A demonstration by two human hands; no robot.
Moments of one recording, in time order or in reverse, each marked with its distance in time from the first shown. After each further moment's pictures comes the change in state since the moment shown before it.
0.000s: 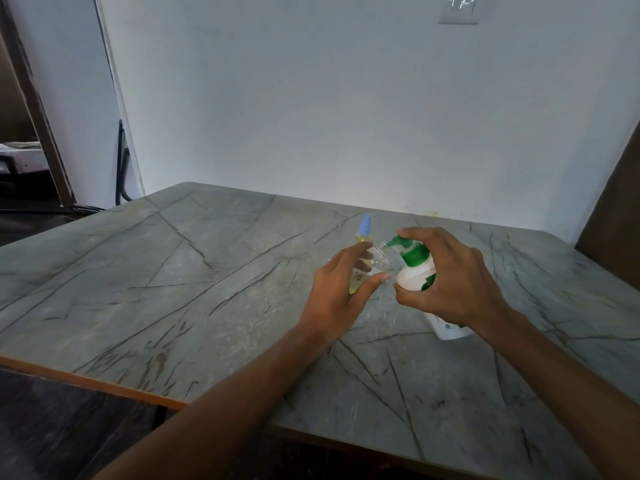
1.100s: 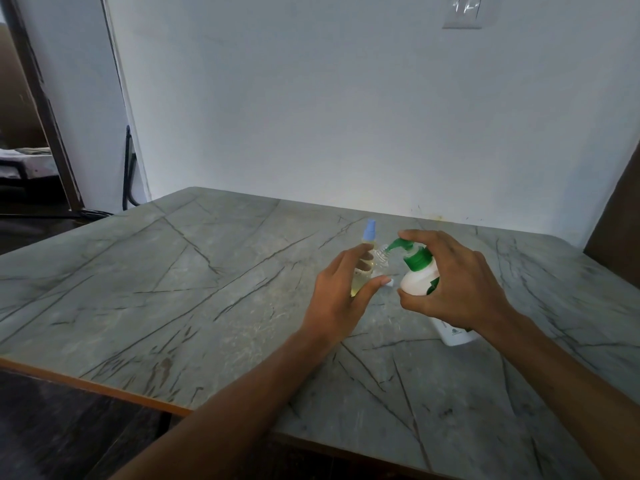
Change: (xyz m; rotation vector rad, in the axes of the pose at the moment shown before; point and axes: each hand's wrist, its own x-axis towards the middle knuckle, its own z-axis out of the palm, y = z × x) left_hand 0.001 0.001 -0.004 -0.002 0.034 -0.008; right_hand 0.004 0.004 0.003 0.007 -0.042 0.013
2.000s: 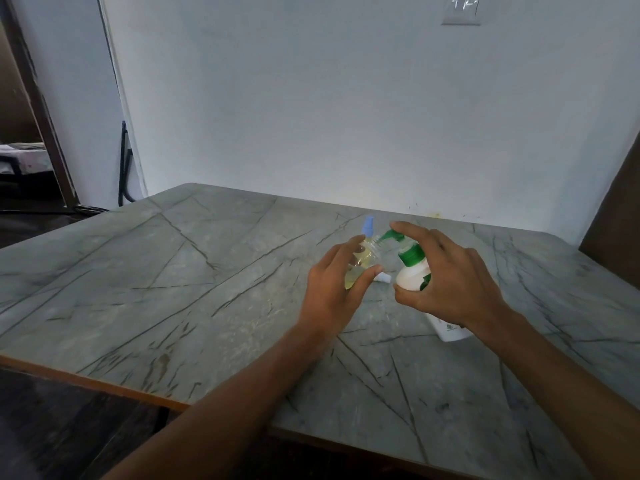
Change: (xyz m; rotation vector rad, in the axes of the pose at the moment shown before) left_hand 0.002 -0.004 -0.001 0.086 0.049 -0.013; right_hand 0.000 -0.005 0.003 -0.133 -0.041 0.009
